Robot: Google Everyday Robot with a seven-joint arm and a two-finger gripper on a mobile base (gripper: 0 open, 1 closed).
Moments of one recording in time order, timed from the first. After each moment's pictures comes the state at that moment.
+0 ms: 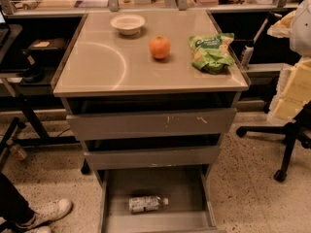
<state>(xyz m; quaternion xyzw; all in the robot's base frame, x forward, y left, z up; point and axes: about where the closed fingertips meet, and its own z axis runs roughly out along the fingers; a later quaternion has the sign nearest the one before) 0.438 -0.212 0.994 -0.60 0.78 -0.06 0.19</state>
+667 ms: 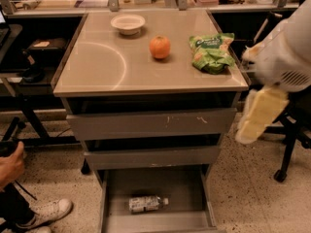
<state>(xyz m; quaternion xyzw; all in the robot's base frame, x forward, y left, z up) 0.443 -0.182 0.944 -0.60 0.78 -0.04 0.19</state>
